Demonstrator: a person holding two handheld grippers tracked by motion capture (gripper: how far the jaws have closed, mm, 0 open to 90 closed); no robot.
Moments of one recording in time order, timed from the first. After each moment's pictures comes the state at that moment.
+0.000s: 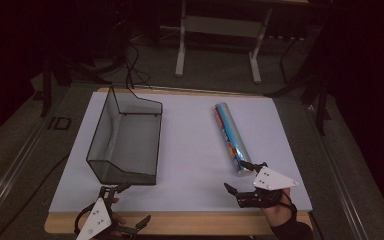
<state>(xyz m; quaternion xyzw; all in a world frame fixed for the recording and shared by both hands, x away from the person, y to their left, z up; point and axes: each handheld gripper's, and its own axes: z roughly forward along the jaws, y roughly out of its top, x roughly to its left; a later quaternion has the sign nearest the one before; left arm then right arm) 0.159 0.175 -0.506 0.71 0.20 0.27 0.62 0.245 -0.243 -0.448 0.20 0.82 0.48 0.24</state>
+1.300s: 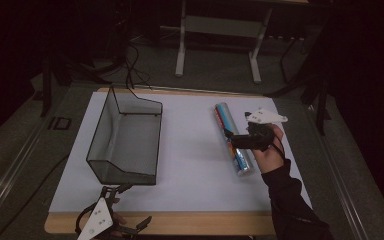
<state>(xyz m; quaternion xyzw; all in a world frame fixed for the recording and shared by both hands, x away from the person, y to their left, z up) 0.160 0.174 -0.507 0.71 0.19 0.27 0.62 0.365 -0.223 -0.391 0.32 0.79 0.43 0.28</state>
